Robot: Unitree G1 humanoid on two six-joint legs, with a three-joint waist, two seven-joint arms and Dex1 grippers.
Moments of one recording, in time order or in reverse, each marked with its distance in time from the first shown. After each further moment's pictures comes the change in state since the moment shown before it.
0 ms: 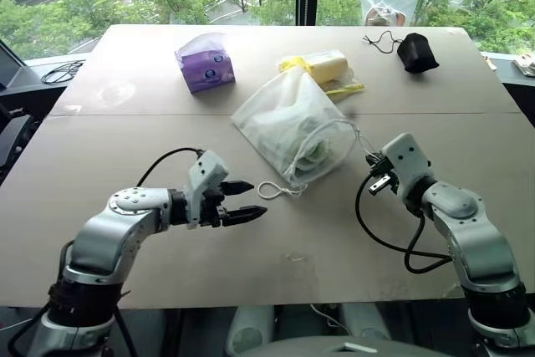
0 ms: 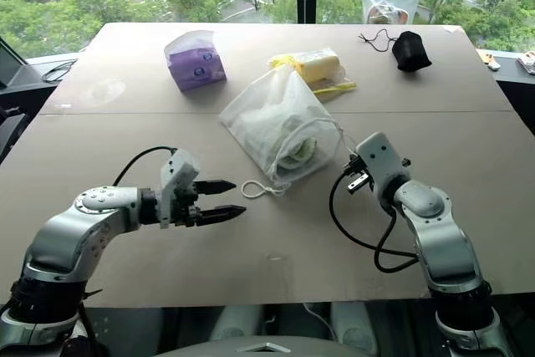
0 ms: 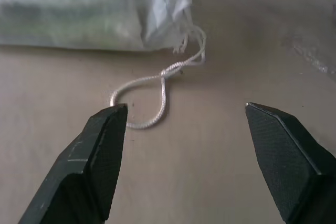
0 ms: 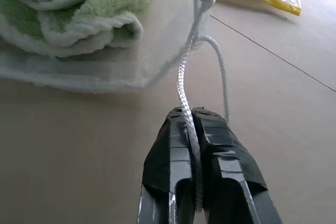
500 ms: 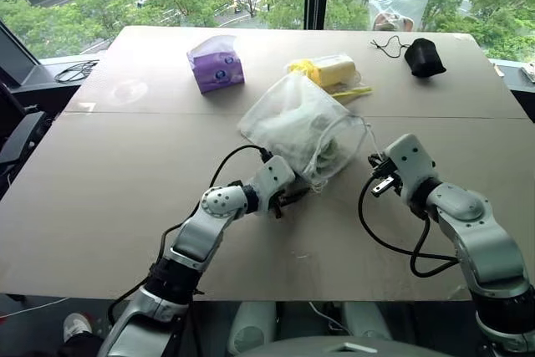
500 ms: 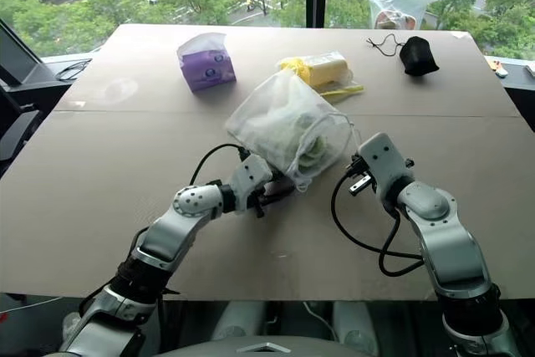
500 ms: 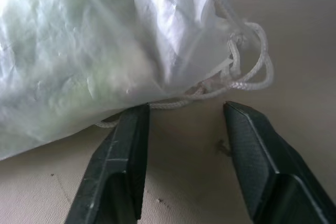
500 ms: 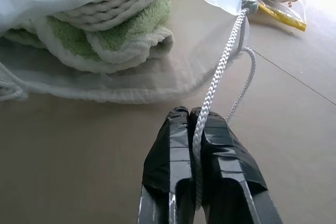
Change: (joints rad) left arm -0.180 -0.255 -0.288 0.298 0.335 -0.457 0.246; right arm 0.012 -0.036 -0.006 -0.057 0.031 0.050 -0.030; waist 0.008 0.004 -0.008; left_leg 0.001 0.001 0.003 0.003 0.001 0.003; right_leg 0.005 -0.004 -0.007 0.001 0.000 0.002
